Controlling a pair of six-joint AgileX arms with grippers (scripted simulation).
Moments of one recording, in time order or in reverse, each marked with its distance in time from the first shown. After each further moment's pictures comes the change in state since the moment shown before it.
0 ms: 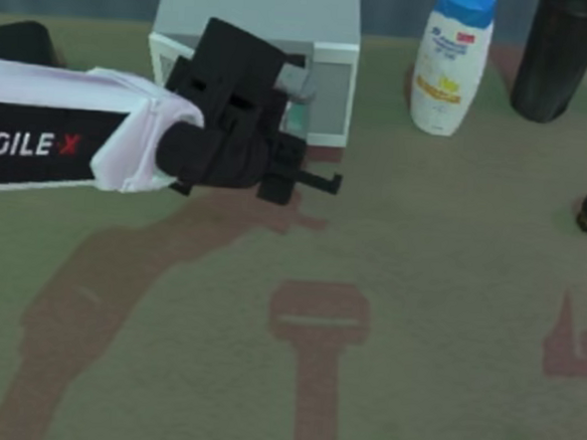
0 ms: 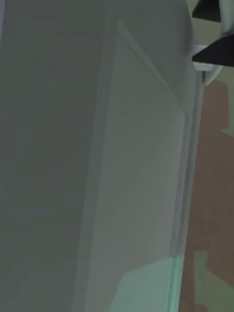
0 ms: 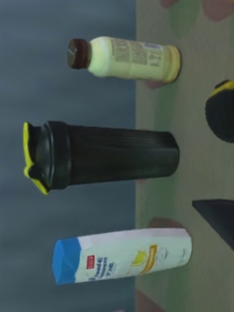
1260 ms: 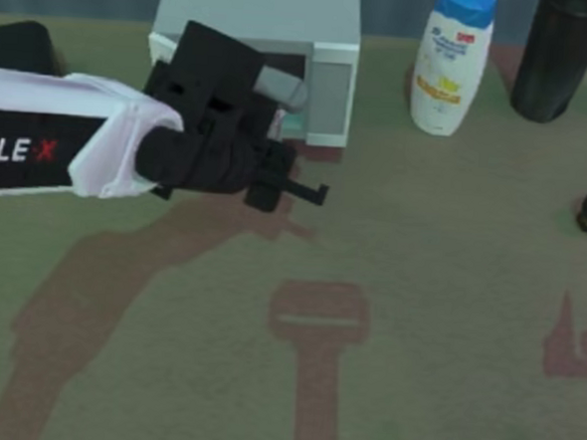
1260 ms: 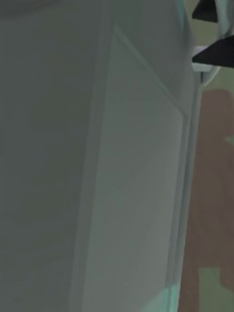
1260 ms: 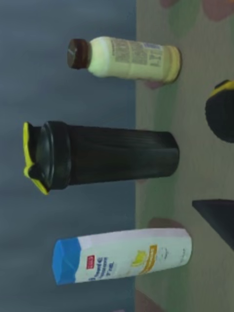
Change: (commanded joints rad) left arm 0.026 -0.038 -0.052 0.017 0.064 0.074; right arm 0.000 0.000 0.000 0.000 0.000 0.000
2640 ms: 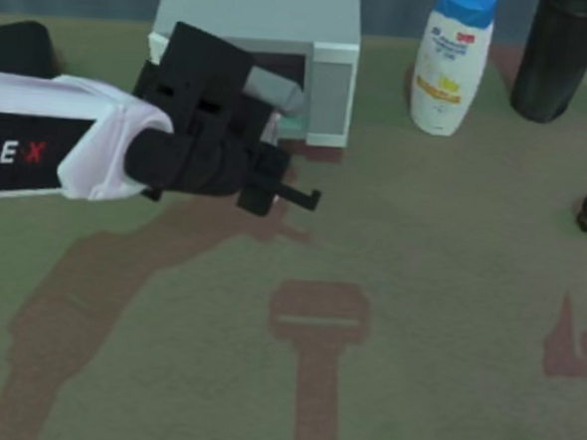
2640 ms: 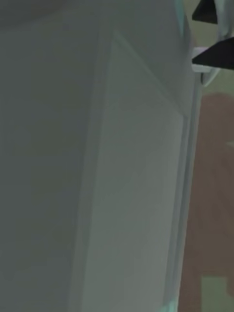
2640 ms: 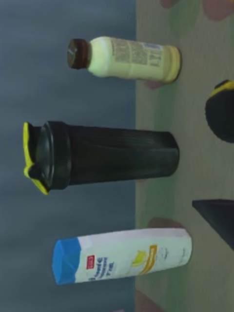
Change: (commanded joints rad) left arm 0.012 -0.019 -0.021 0.005 0.037 0.036; right arm 0.000 0.000 0.000 0.000 0.000 0.000
